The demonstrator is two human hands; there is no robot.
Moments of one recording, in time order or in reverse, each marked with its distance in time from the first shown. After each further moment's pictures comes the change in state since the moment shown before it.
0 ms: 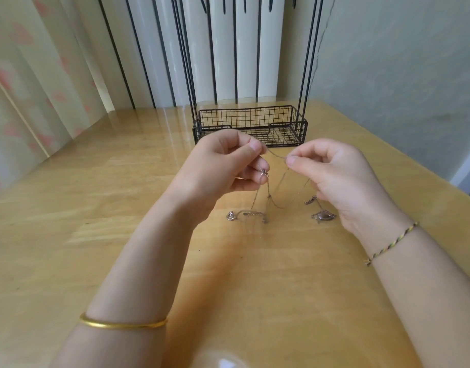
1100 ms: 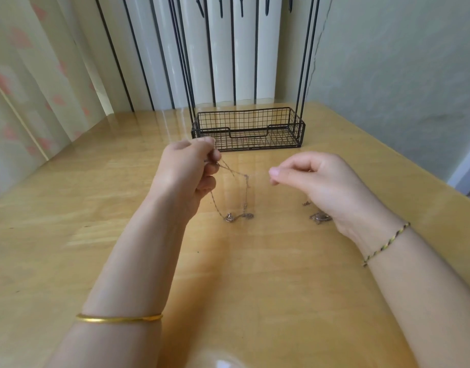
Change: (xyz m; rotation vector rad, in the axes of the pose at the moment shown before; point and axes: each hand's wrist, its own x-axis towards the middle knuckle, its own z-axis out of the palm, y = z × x) left_hand 0.009 -0.005 -0.019 -0.279 0.373 -0.178; right_hand -0.008 -0.006 0.000 -0.022 -0.186 -0.020
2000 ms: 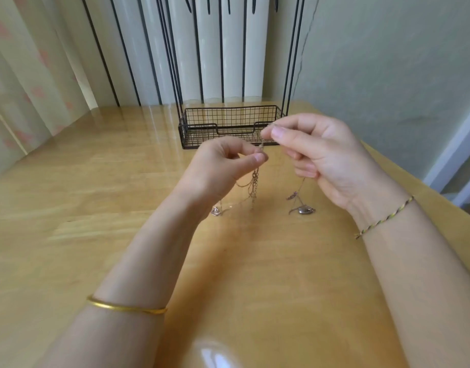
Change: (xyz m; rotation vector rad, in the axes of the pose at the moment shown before) left_hand -0.010 -0.017 0.029 0.451 -0.271 0.277; right_hand 0.005 -0.016 -0.022 0.295 -0.103 -0.138
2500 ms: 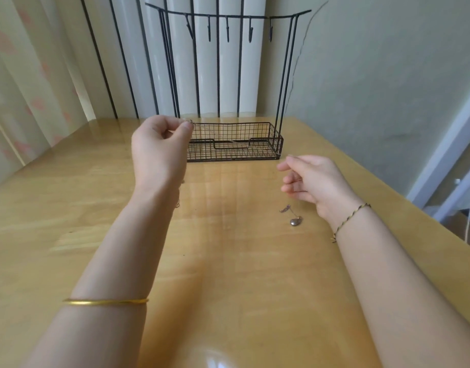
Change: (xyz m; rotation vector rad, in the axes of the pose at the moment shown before) left_hand 0.013 0.015 -0.043 -0.039 0.596 0.041; right_hand 0.019 0.031 -0.011 -0.112 0.326 0.359
